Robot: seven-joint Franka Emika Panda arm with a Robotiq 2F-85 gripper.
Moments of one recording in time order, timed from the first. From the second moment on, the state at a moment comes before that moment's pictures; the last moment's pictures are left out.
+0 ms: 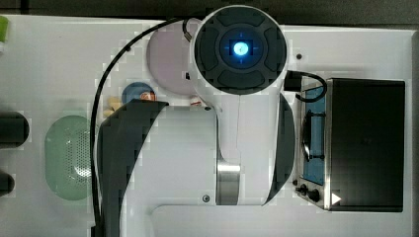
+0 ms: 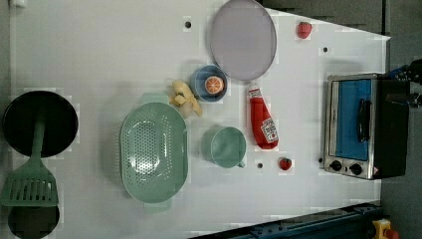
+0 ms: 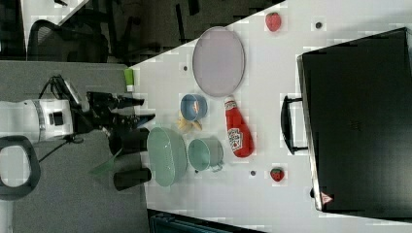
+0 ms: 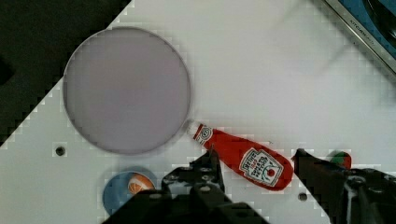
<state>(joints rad) -0.03 -0.02 0.02 -1.78 0.00 0.21 0.04</state>
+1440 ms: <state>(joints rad) -0.13 0.01 0.14 -2.19 0.03 0.47 -0.65</state>
